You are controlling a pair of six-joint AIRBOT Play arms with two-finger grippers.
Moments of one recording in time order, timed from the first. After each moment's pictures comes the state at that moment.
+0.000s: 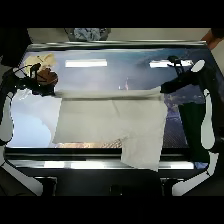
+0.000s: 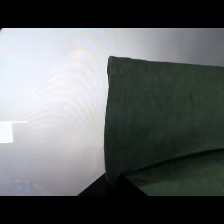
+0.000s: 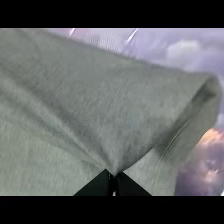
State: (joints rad) left arm 0.21 -1.93 1.87 1.29 -1.34 -1.32; right arm -0.15 -1.82 1.81 -1.22 1.36 0.97
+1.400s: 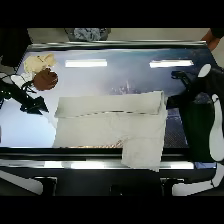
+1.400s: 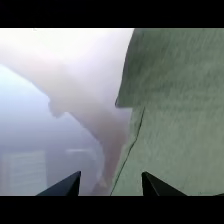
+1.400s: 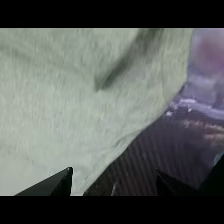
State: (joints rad) left arm 0.32 -1.73 1.59 1.30 -1.67 -1.41; right arm -0.20 -1.63 1.59 -1.36 1.60 1.04
